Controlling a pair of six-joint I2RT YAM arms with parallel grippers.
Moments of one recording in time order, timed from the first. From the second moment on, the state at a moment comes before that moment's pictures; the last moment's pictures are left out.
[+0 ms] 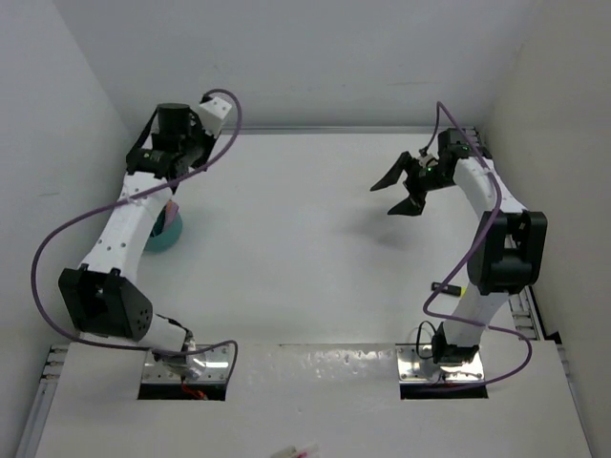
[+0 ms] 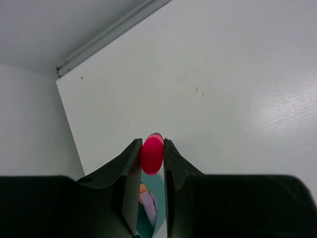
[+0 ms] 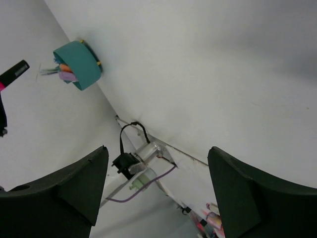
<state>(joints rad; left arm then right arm) -0.16 1.44 1.47 -0.53 -0.03 0.44 -0.05 1.80 1.43 -0.86 -0.75 0.59</state>
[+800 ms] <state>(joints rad) 0.23 1.69 1.64 -0.75 0.16 0.66 -0.05 1.80 1.36 -0.80 -0.84 0.59</state>
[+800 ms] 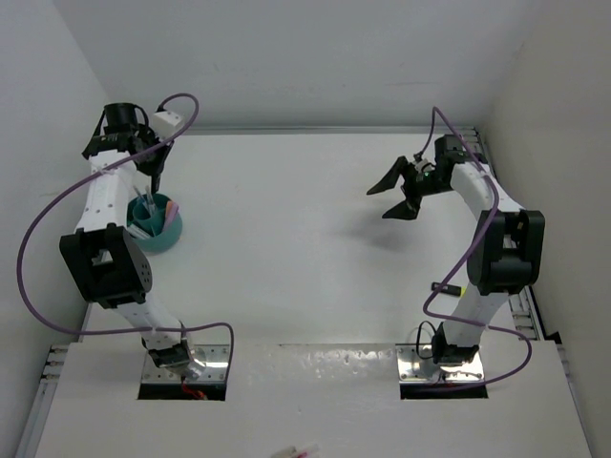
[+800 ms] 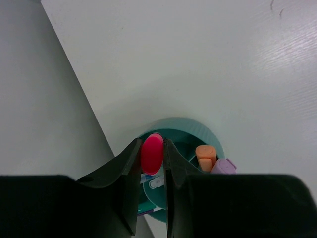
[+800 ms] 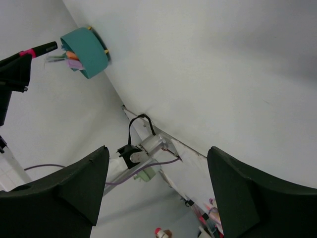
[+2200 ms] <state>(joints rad) 0.03 1.51 1.74 -0.77 0.28 0.73 -0.09 1.51 1.20 -1.02 -0.25 -0.15</state>
